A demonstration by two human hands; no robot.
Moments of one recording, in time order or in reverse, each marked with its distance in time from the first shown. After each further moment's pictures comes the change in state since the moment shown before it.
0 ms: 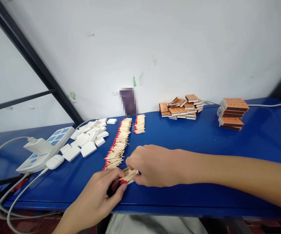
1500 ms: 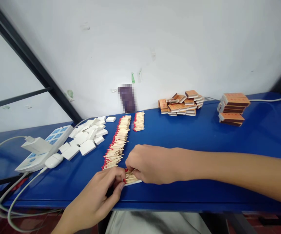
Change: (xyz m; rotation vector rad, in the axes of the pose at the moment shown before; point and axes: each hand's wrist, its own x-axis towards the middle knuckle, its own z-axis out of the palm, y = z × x) left_hand -0.005 -0.005 0.001 -0.067 -0.034 0.131; right_hand 0.006 0.004 0.006 0.093 0.016 -0.082
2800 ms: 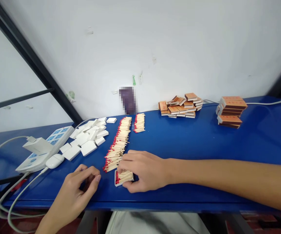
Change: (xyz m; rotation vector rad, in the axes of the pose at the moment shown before) left_hand -0.033 -0.038 -0.017 0.206 0.258 -0.179; right_hand 0.019 0.016 0.054 0.013 0.372 -0.316
